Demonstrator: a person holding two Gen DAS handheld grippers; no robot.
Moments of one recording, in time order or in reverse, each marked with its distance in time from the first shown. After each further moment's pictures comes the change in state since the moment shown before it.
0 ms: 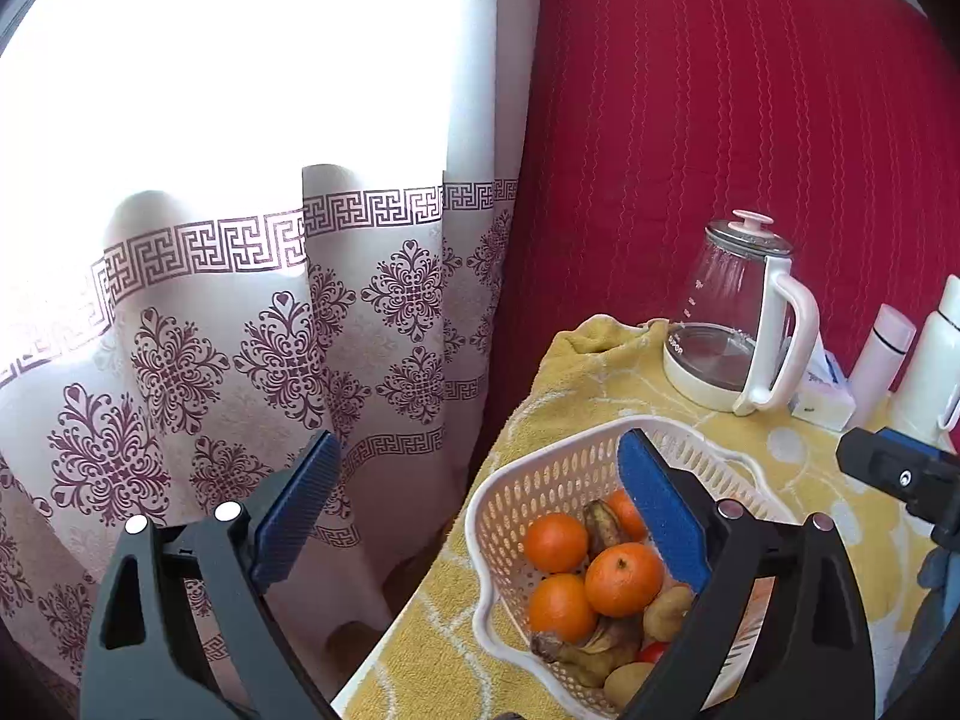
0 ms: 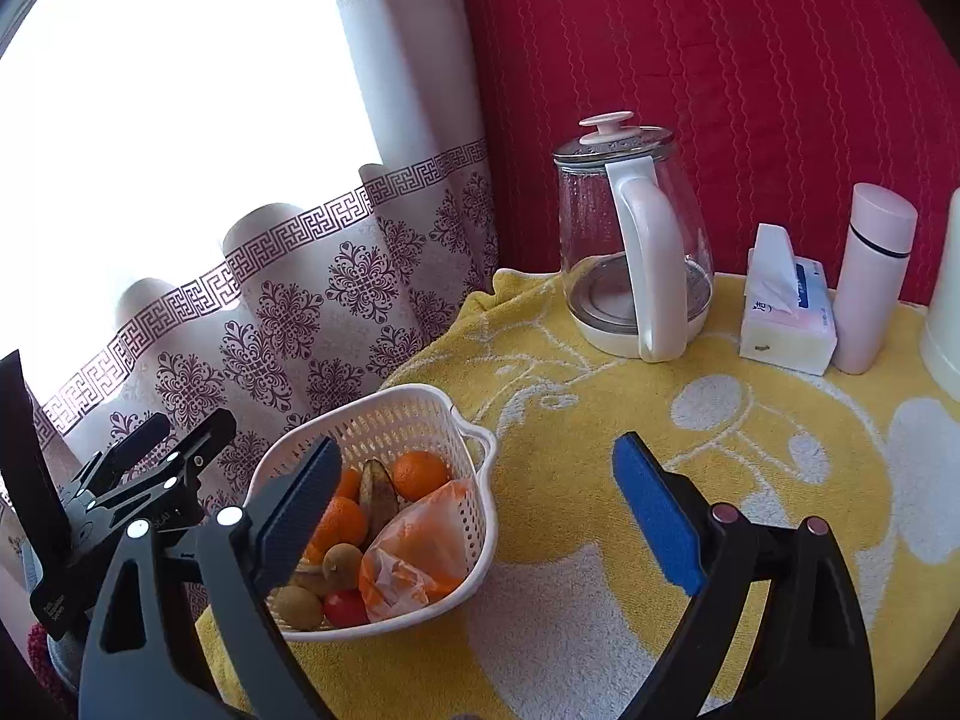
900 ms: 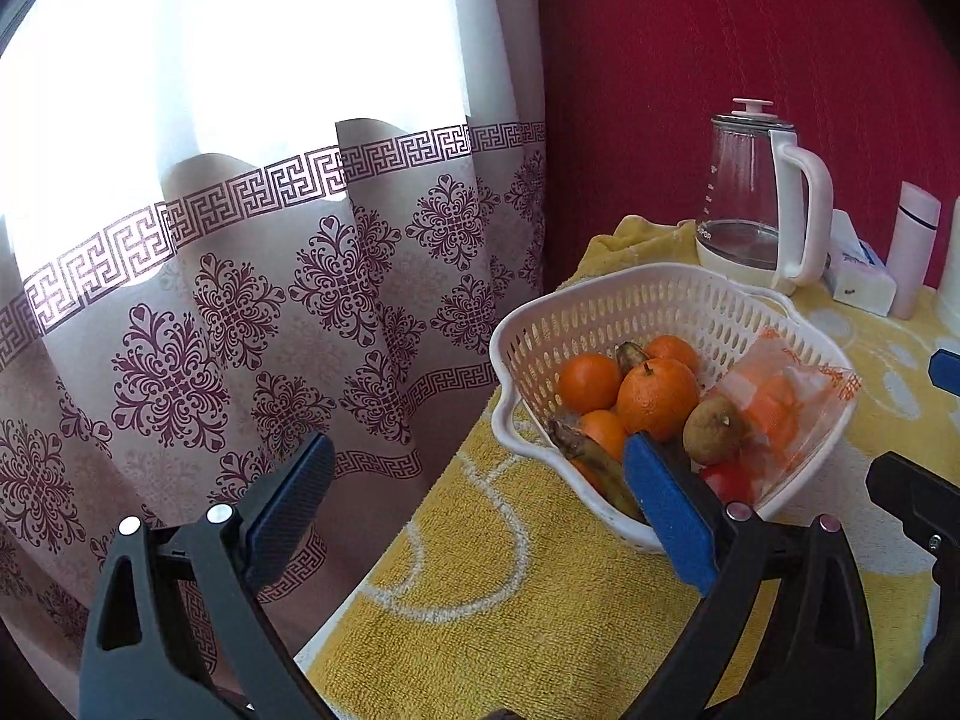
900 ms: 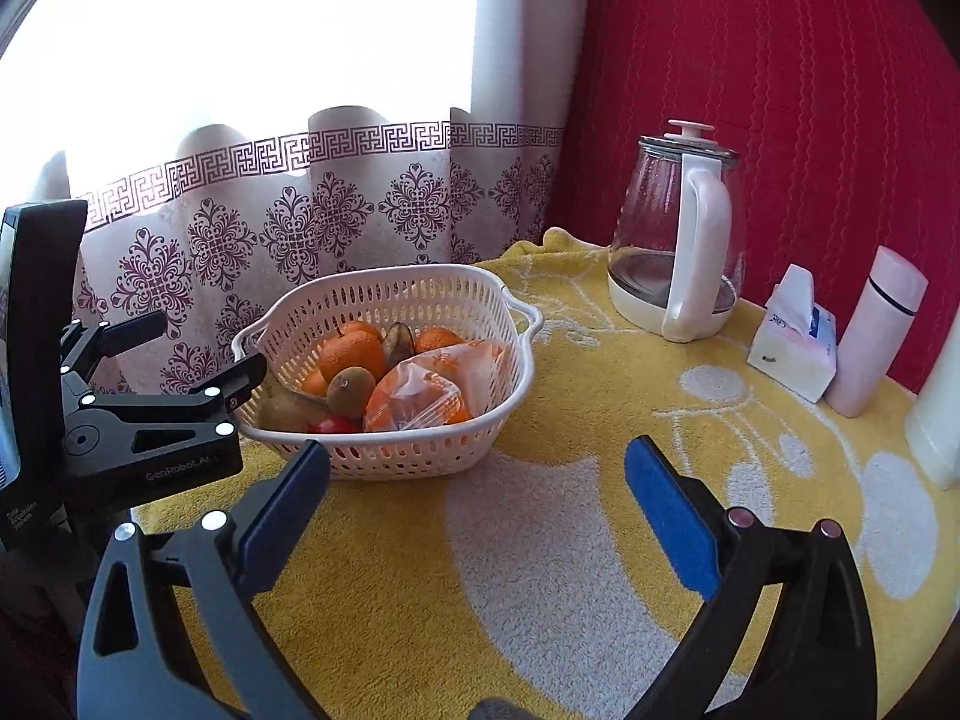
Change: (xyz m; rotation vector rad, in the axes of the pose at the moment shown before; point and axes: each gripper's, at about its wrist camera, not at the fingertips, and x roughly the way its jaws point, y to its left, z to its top) left arm -0.020 -0.022 -0.067 0.095 0.086 0.149; right arm -0.017 0.028 -0.078 -0.332 0.007 -0.014
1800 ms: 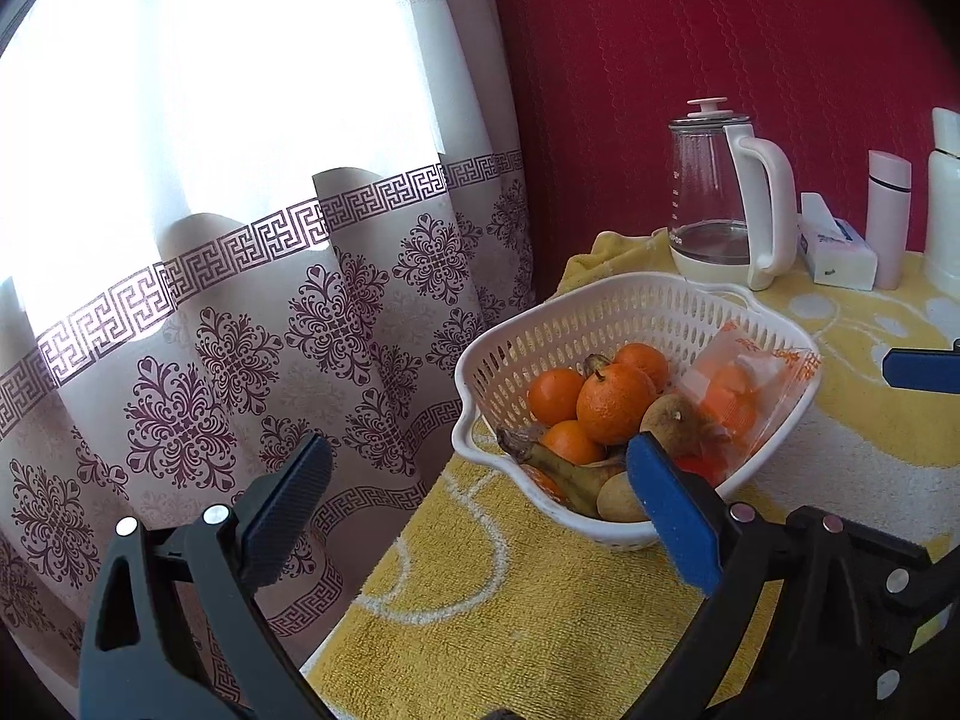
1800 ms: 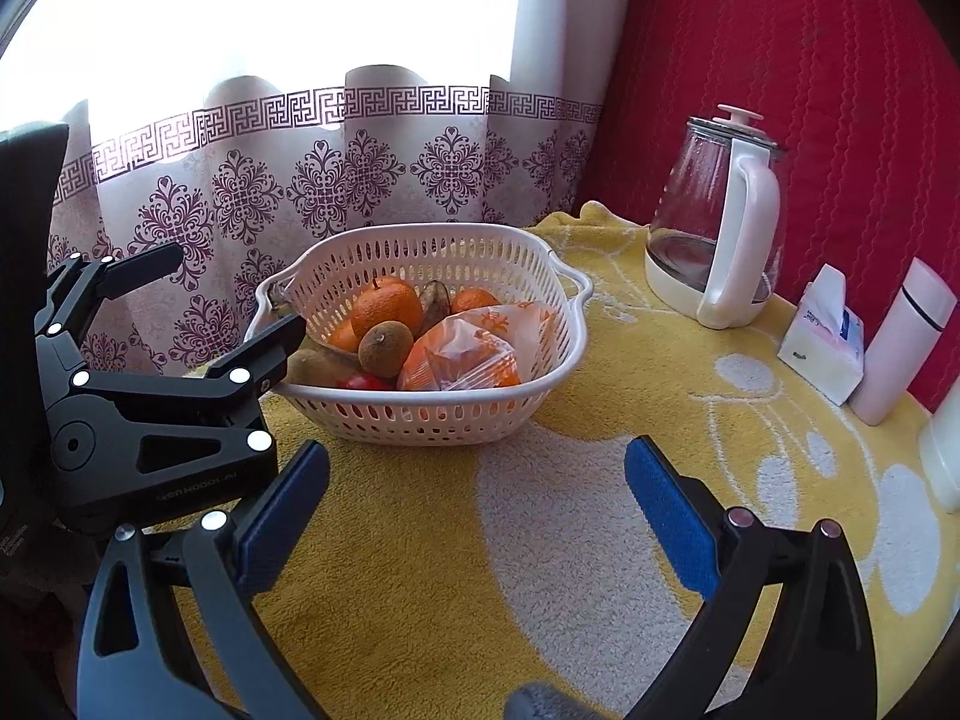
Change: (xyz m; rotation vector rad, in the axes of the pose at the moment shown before) left arm -0.019 -0.022 -0.004 0.100 -0.087 0.019; right arm 0.011 0.016 -0.008 -0.074 0.075 0.036
